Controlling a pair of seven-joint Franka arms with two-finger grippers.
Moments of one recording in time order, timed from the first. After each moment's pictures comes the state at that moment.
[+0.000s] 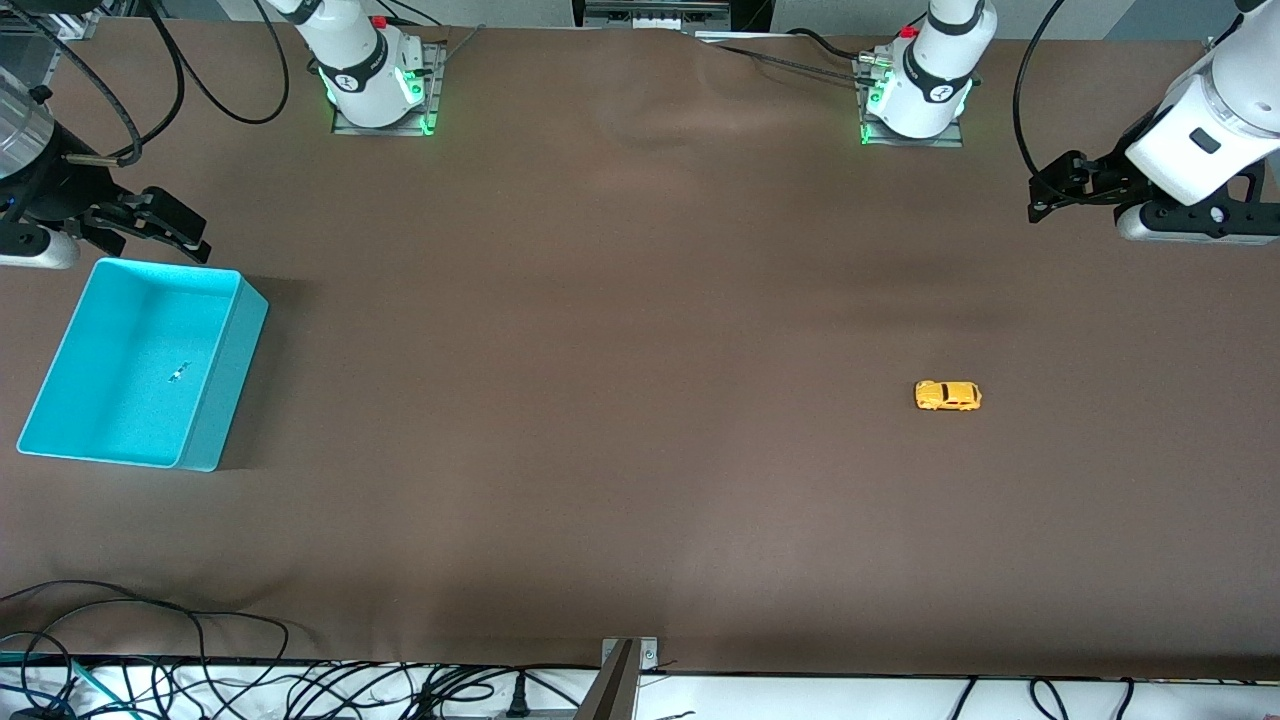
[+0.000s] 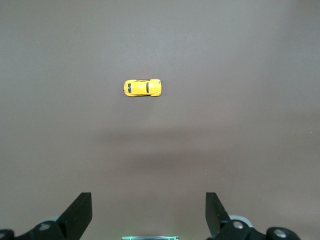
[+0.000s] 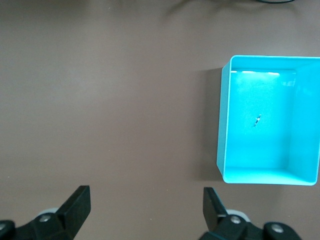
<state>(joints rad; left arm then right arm) -0.03 -0.08 -0.06 -1.70 -0.02 1.52 -0.07 0.03 -0.02 0.03 -1.65 0.00 1.68 0.14</state>
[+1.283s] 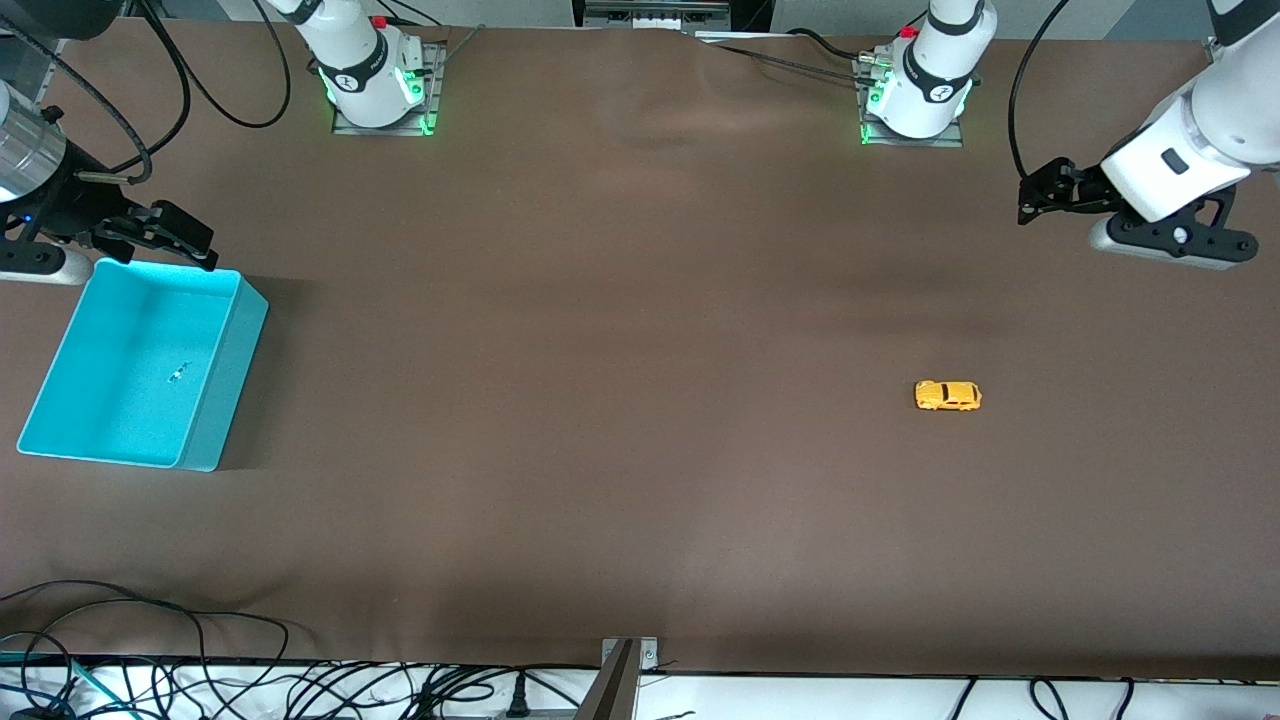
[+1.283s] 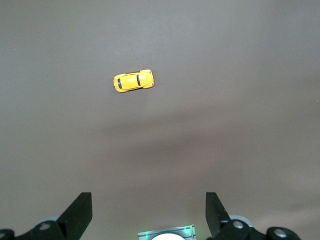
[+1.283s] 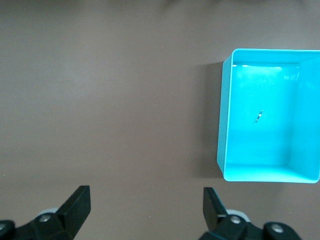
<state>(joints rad) -0.03 -0.03 -0.06 -1.71 -0.02 1.51 0.11 0.03 0.01 0.03 -1.65 0.00 1.68 0.14</state>
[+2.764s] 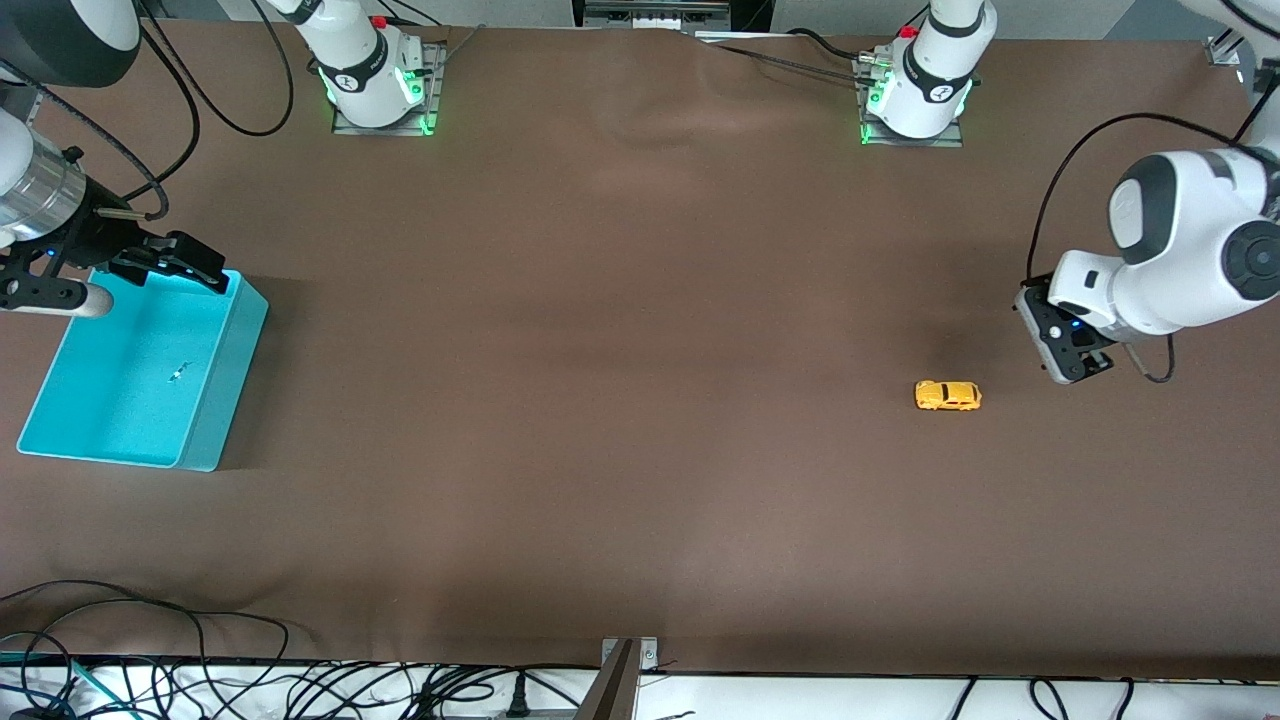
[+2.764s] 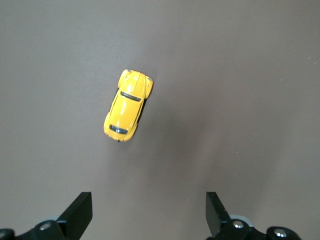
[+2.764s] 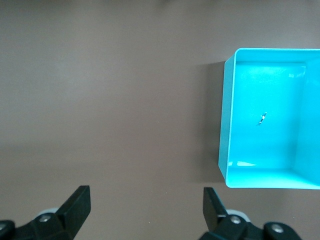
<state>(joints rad) 0.13 0.22 -0.06 -2.06 0.03 2.15 1.28 0.02 0.06 0.02 -1.65 0.00 1.70 0.14</state>
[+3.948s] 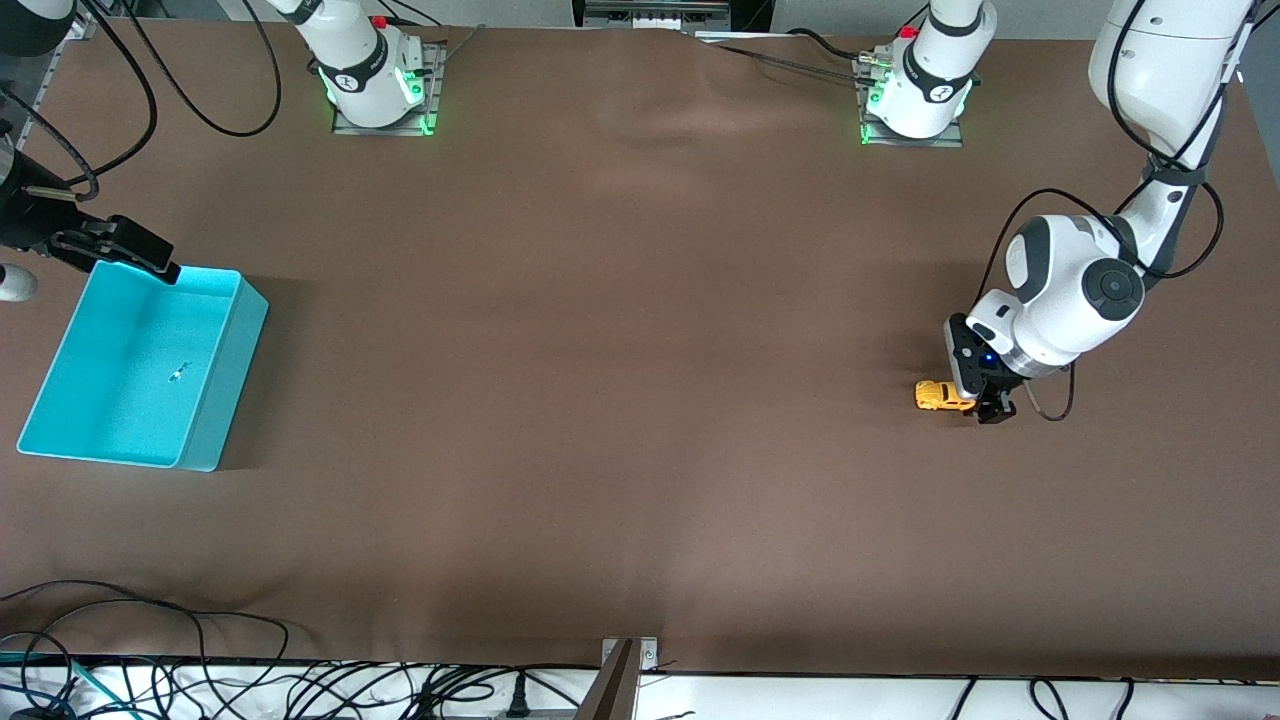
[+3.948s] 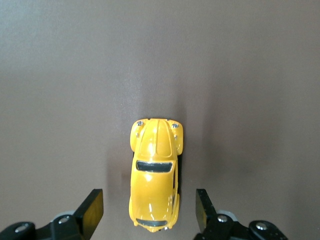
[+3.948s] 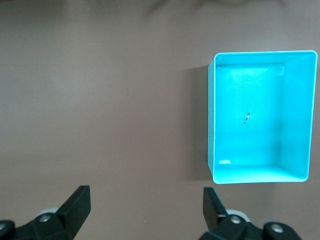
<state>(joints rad) 0.10 0.43 -0.08 -2.15 0.03 2.64 1.52 0.02 0.05 -0.02 -1.59 0.00 1.65 0.14</state>
